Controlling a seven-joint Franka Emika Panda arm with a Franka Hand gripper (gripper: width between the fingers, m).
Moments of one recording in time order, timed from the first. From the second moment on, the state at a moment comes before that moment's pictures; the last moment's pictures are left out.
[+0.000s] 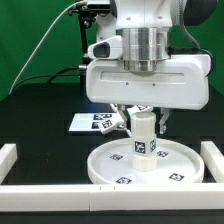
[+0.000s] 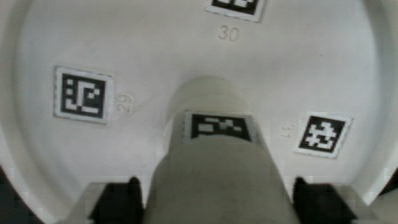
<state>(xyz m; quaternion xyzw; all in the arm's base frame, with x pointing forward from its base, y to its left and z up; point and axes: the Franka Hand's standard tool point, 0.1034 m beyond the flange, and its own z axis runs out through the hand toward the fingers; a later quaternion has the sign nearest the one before) 0.560 0.029 0.070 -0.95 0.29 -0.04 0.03</state>
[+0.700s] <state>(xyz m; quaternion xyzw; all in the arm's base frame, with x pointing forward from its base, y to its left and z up) 0.559 0.041 0.069 -0.79 0.61 -0.02 0.07</state>
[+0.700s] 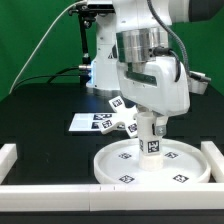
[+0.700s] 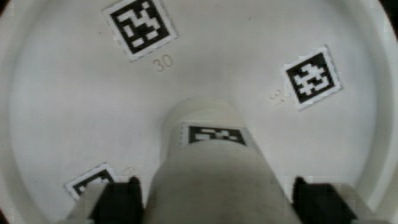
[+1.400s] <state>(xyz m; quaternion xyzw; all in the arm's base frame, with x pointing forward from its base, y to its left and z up) 0.563 0.042 0.073 -0.94 0.32 -0.02 0.06</state>
